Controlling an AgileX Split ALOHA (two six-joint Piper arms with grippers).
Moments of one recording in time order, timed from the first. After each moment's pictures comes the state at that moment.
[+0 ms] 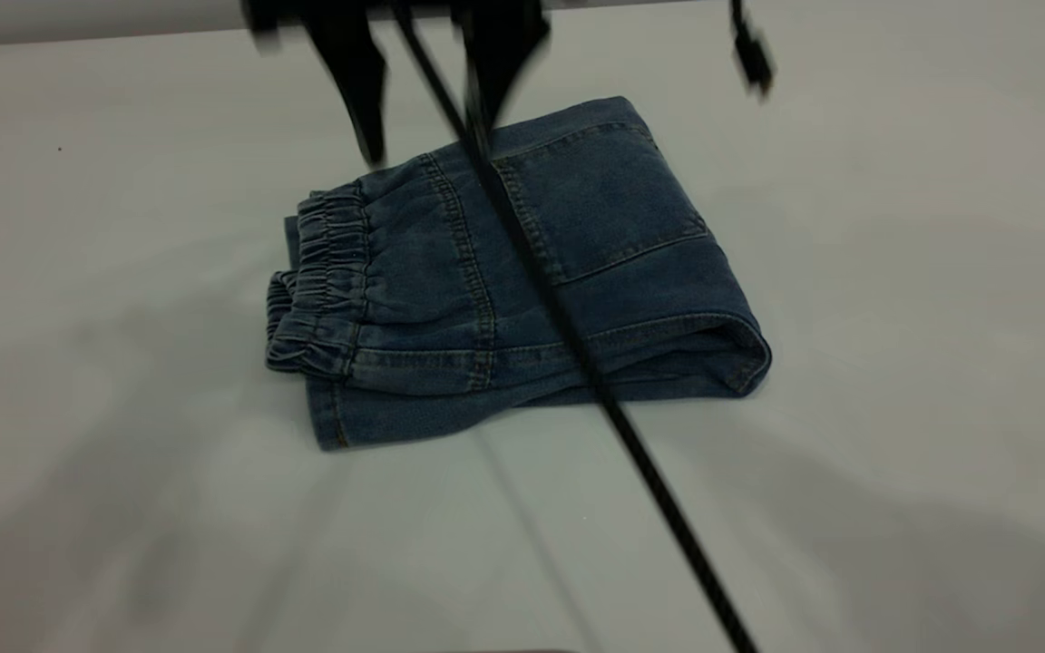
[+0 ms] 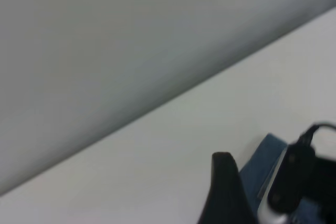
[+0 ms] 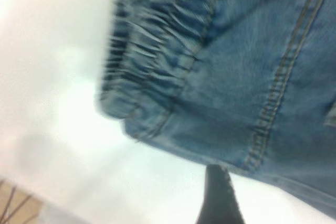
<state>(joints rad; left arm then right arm) -0.38 1.23 -1.32 -0.11 0.54 0.25 0.74 2.28 -2.06 0.16 1.22 0.22</state>
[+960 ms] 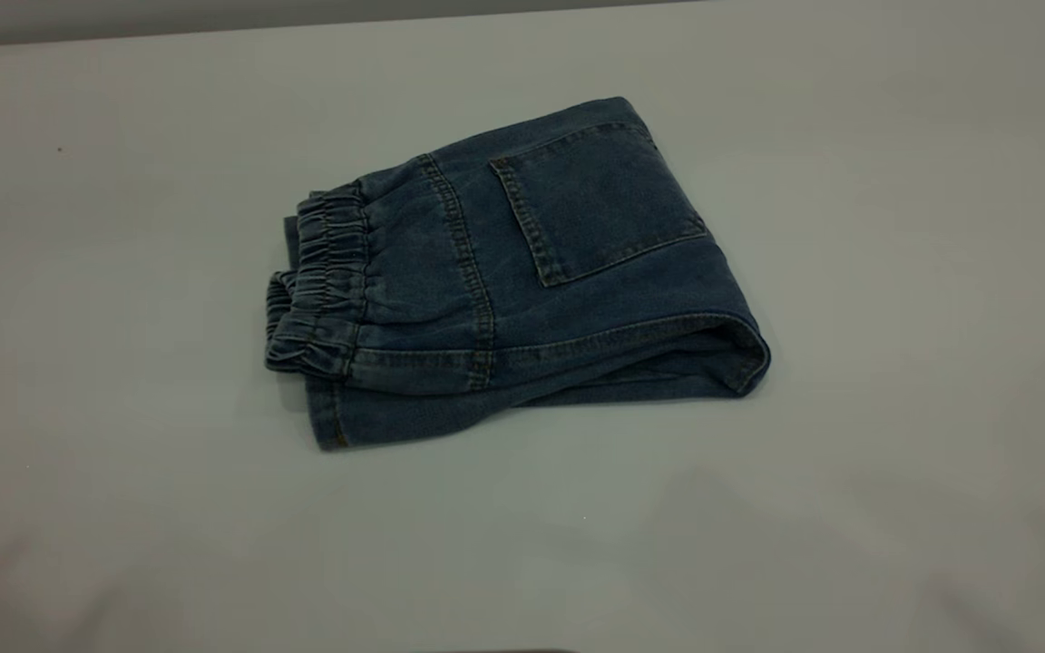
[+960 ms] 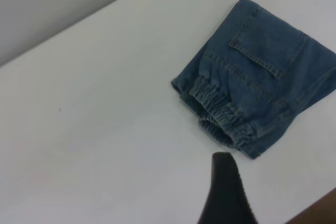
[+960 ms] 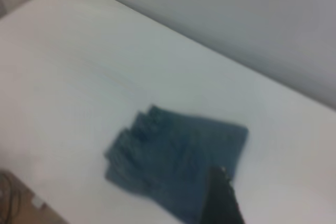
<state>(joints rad) -0.38 0.84 -1.30 -0.03 1.17 0.19 0.74 0.97 -1.61 -0.06 1.27 0.06</state>
